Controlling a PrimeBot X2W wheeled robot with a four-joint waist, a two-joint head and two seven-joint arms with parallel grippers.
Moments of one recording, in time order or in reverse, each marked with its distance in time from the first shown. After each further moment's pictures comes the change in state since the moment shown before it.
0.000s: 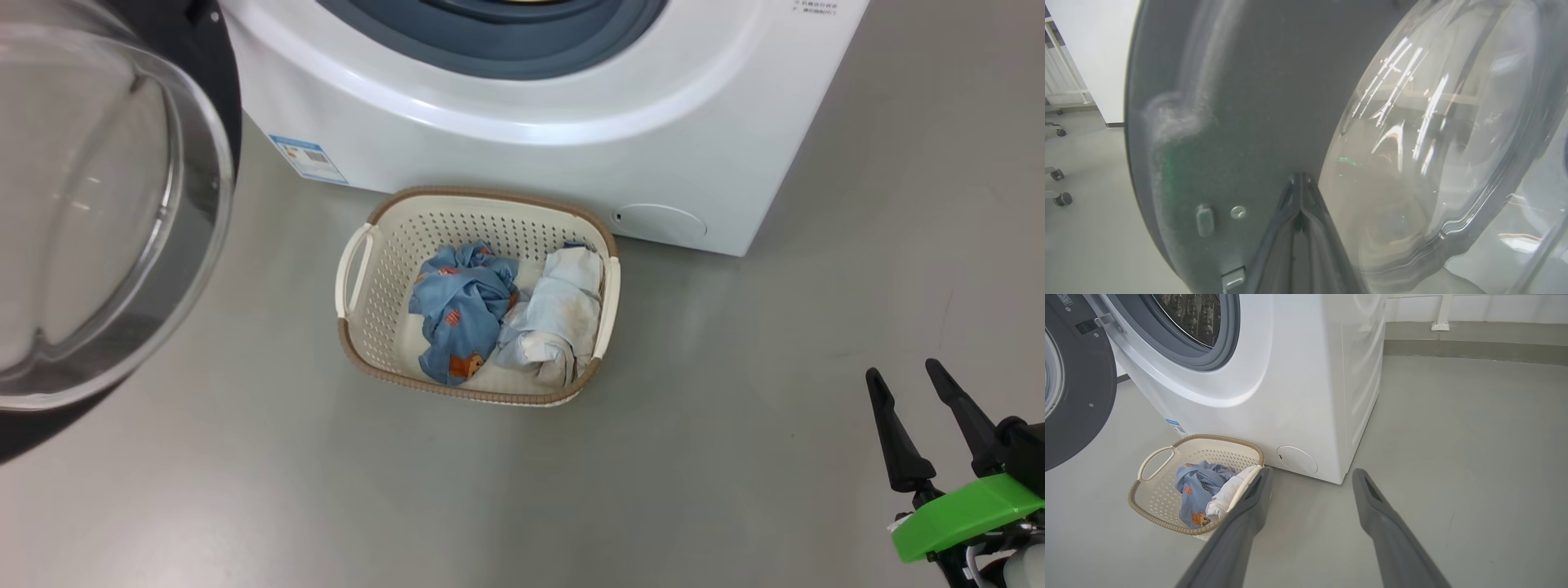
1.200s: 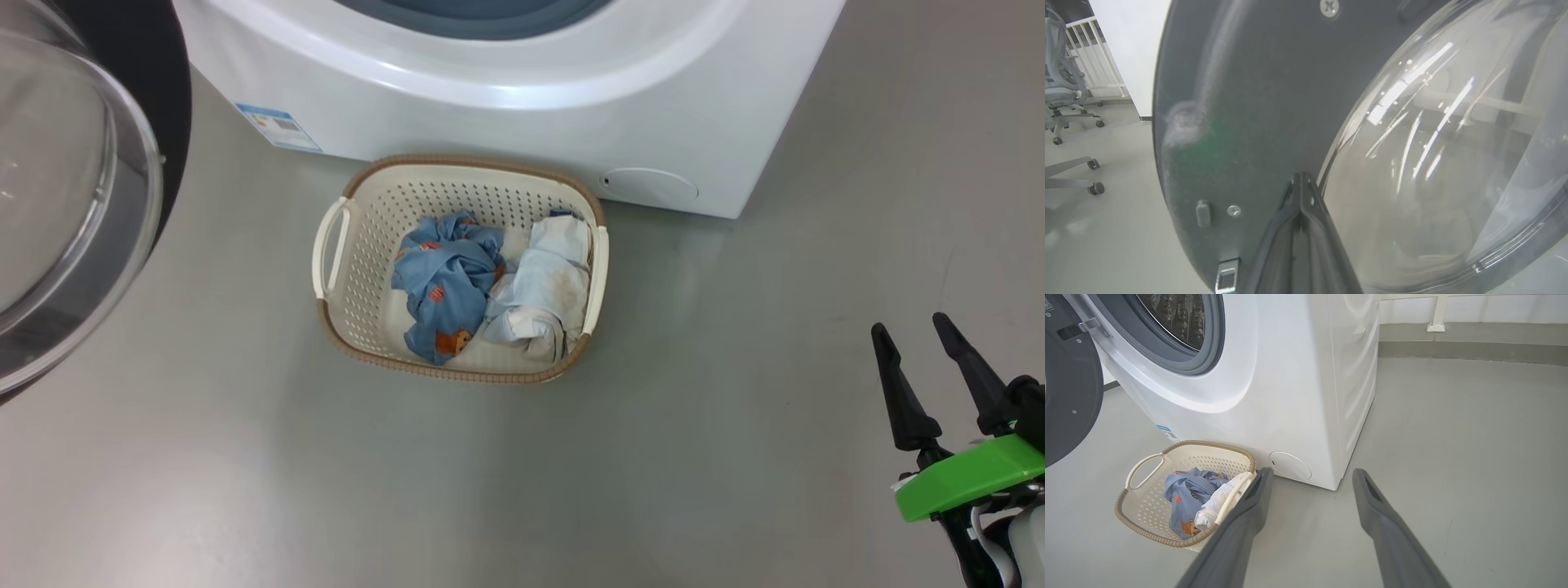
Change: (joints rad) left arm -0.207 0.100 0.163 0.209 0.082 -0.023 0.000; right arm -0.075 -0.022 0.011 -0.009 0.010 0.000 0.000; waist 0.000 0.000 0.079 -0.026
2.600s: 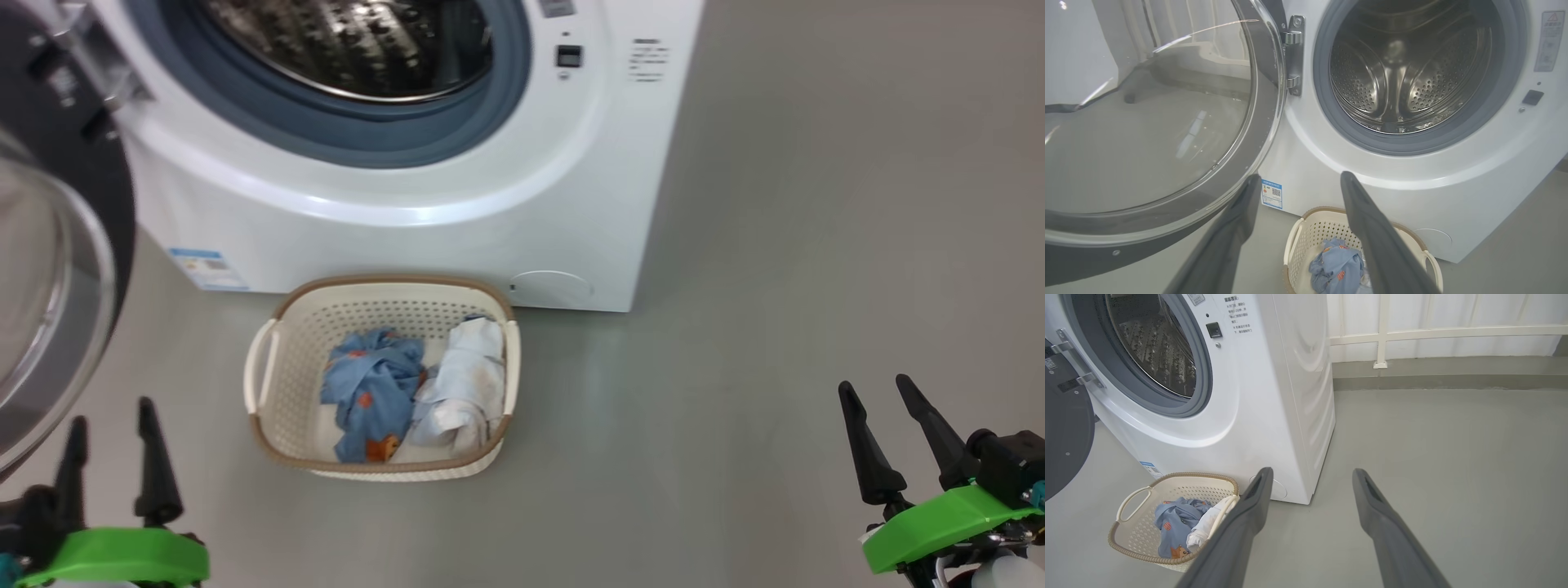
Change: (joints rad) left arm 0.457 -0.213 -0.501 -0.390 -0.127 -0.135 0.000; right arm 0.080 0.076 0.001 0.025 0.000 0.000 0.000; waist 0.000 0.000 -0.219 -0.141
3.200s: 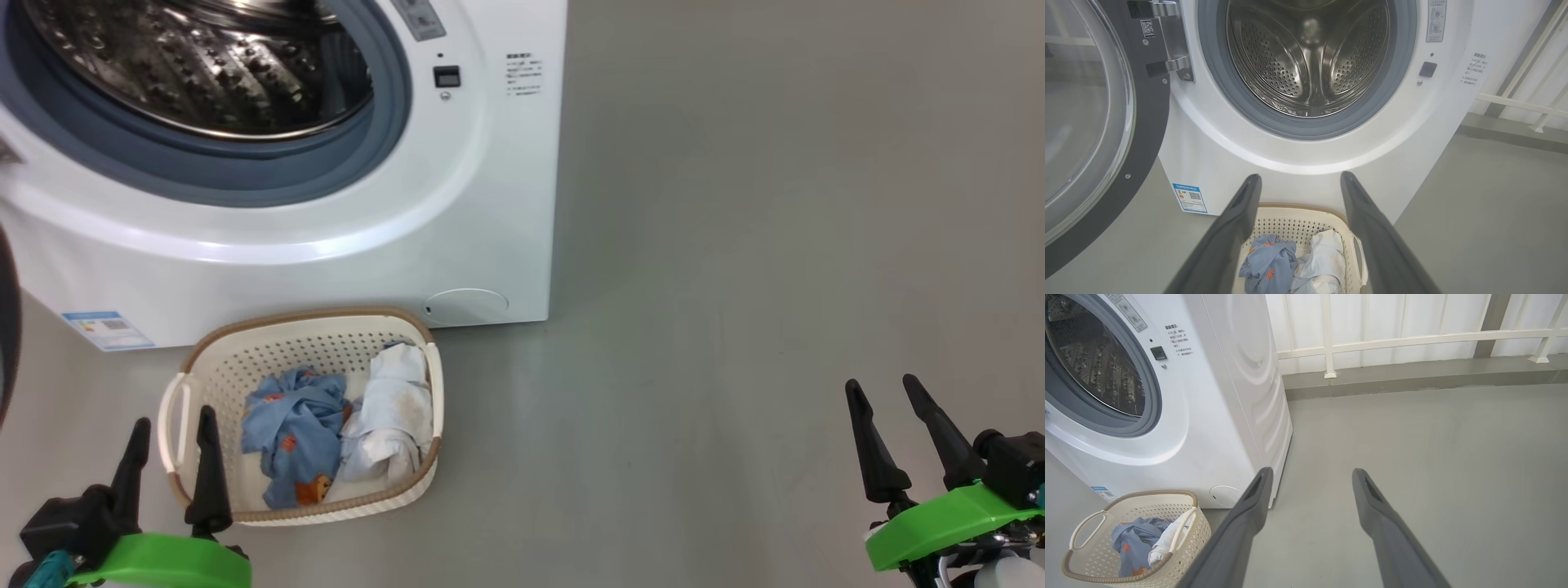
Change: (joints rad) left arm 0.034 0.031 -0.160 -0.008 -0.057 0.000 0.001; right arm 0.001 0.018 -0.024 0.002 0.000 0.000 0.000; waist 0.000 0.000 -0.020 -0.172
